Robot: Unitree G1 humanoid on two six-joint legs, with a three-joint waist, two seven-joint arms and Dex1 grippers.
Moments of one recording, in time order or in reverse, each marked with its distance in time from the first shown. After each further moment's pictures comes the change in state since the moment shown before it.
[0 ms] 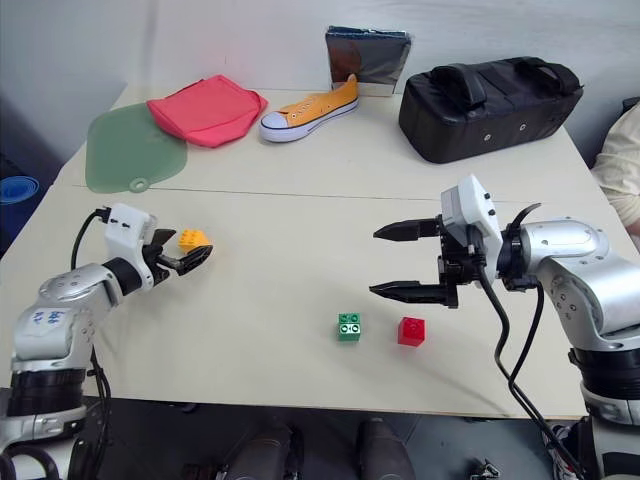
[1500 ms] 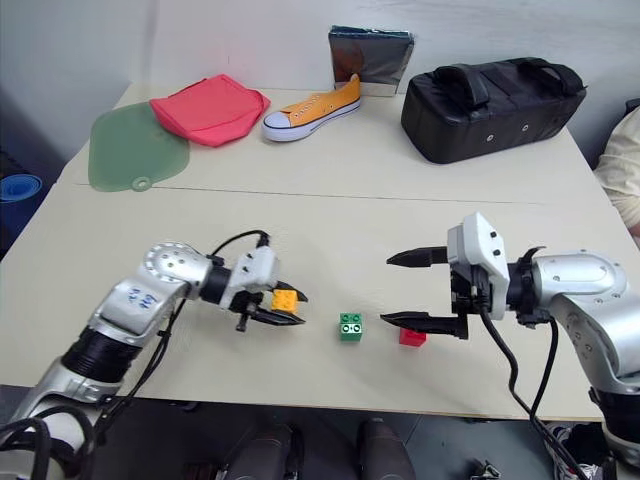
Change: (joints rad) left arm -0.204 0.018 -0.579 -0.087 0.062 -0.232 -0.712; right arm 0.230 -0.059 -0.086 -0.151 -0.034 -0.027 -0.040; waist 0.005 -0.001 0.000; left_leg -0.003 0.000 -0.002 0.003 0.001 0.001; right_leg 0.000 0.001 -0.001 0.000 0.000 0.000
